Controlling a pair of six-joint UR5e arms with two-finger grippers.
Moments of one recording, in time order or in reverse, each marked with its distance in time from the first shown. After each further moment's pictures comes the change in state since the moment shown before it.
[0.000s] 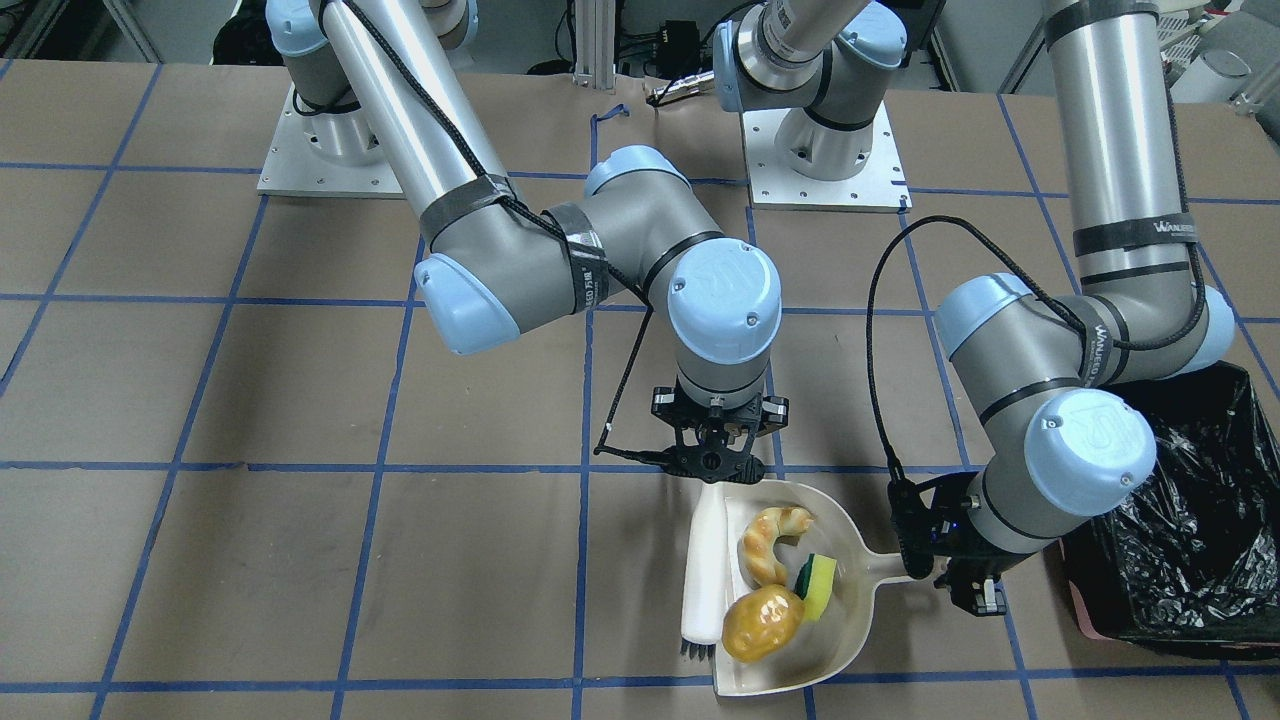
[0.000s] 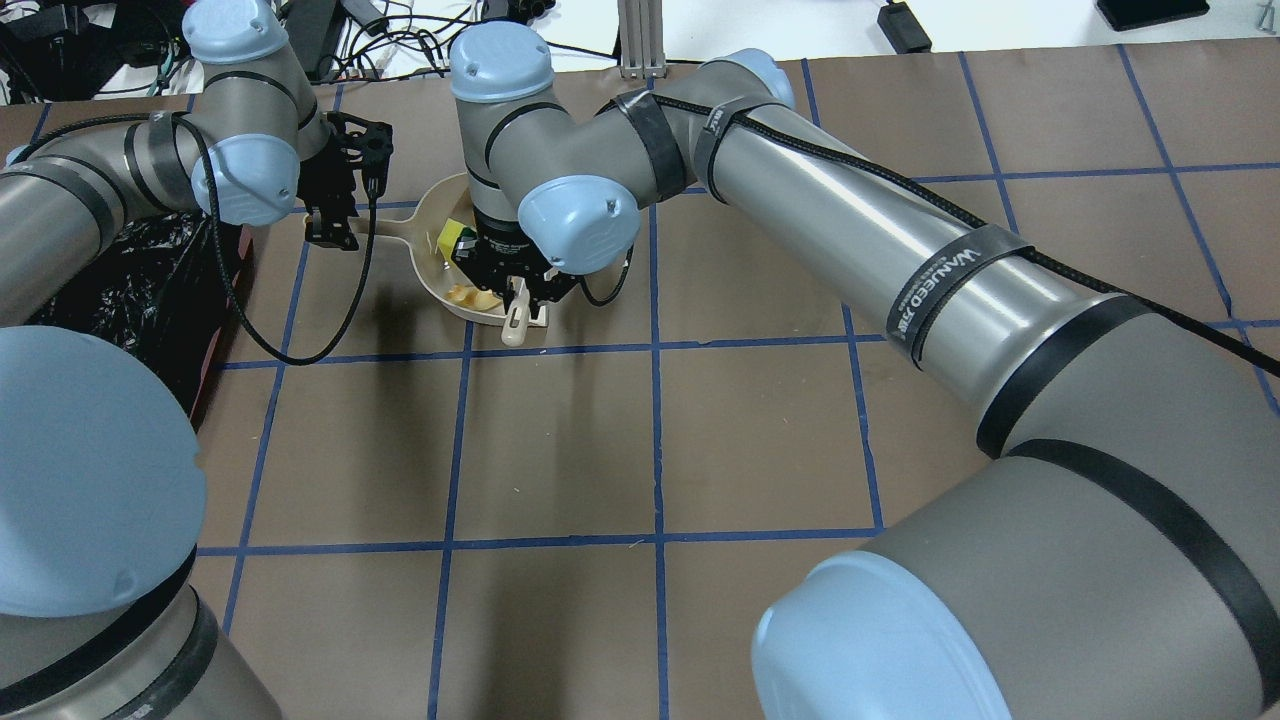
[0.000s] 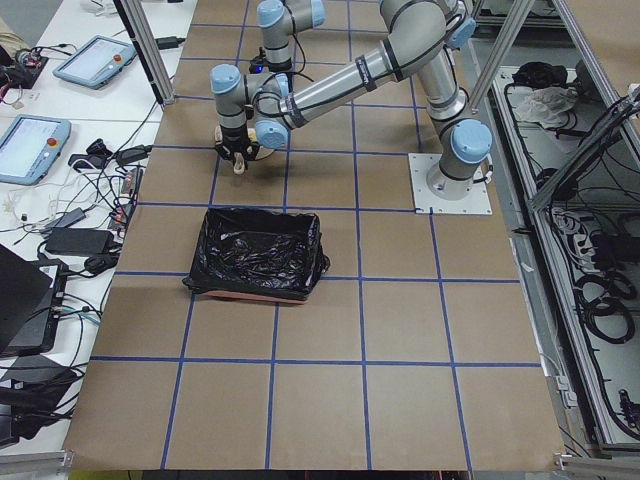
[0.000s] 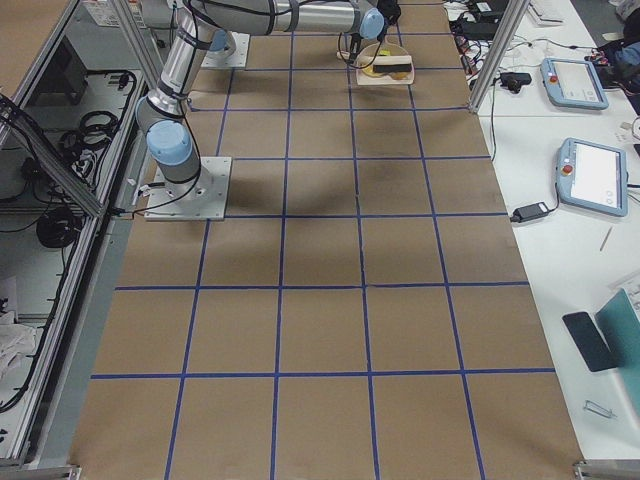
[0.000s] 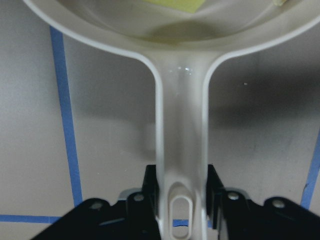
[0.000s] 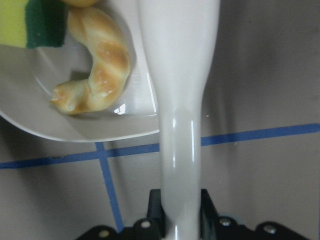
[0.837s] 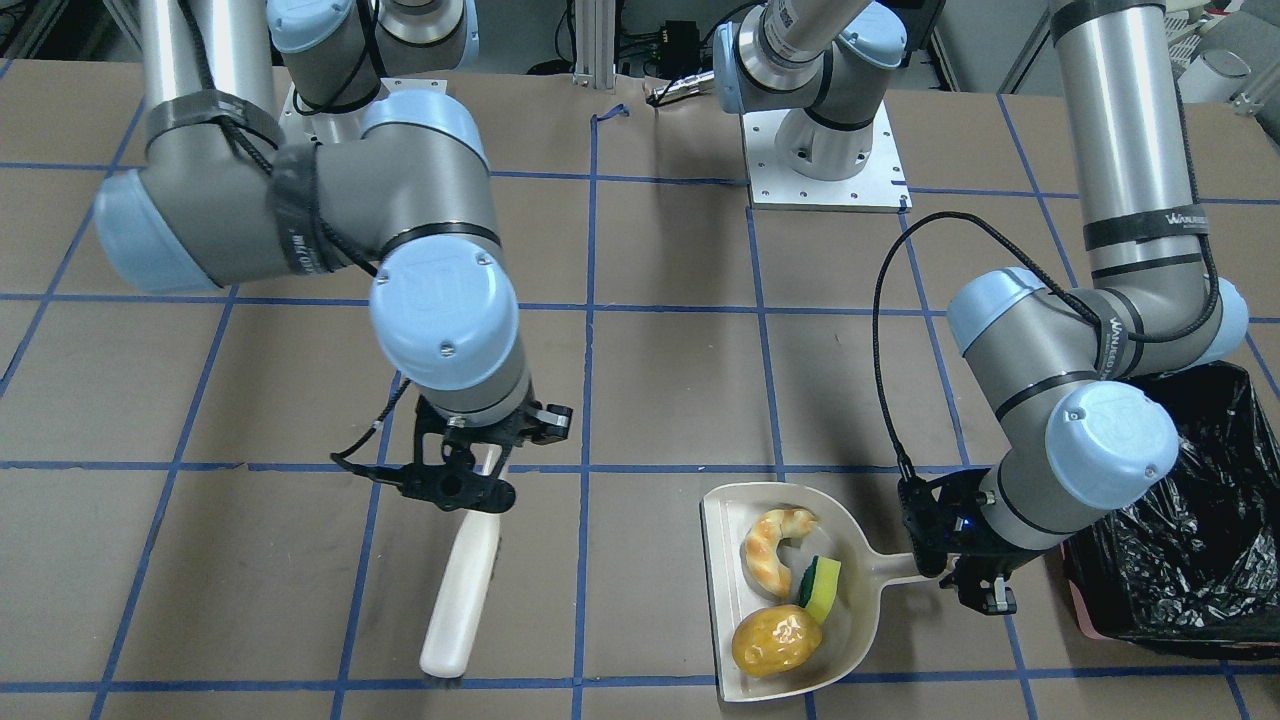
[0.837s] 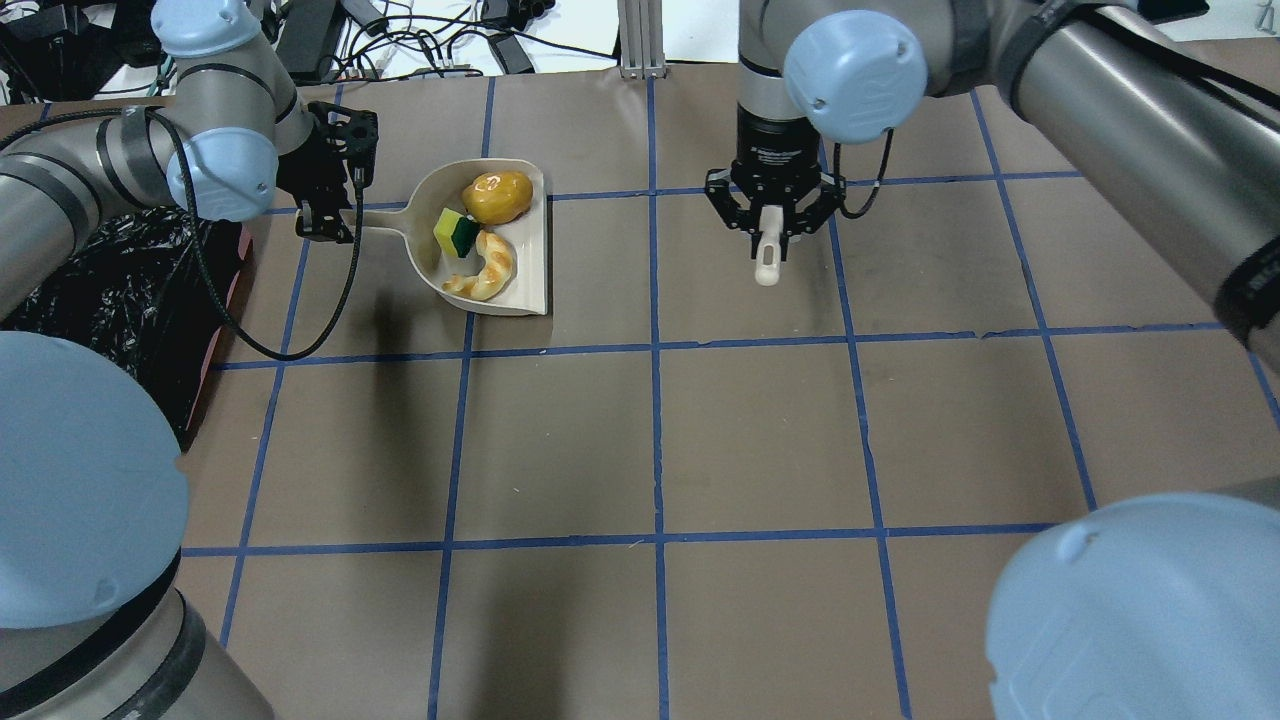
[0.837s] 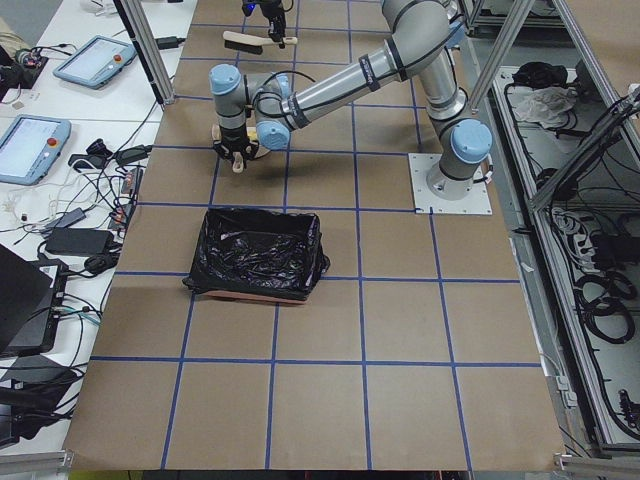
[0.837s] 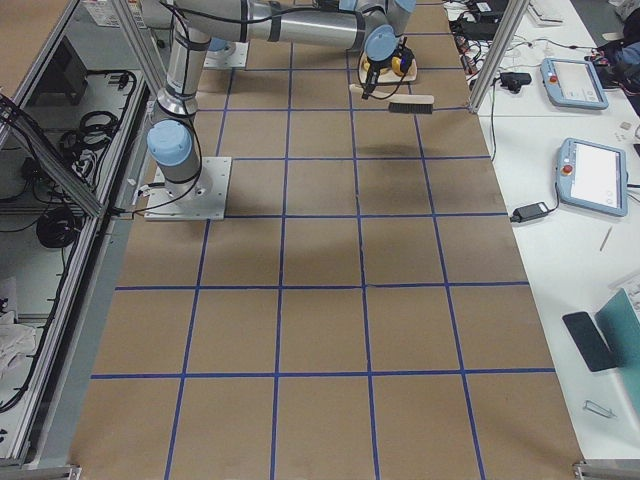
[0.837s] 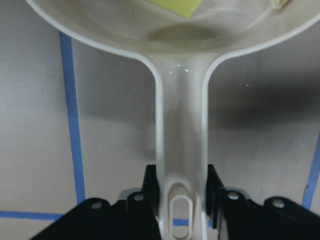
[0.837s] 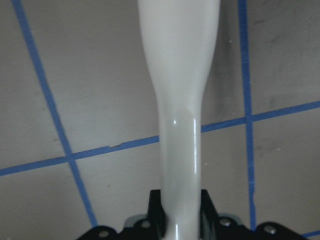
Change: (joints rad) left arm 0.035 0.024 0.000 -0.012 -0.072 -0.002; right arm -0.341 -0.208 0.174 0.220 -0.182 -0.306
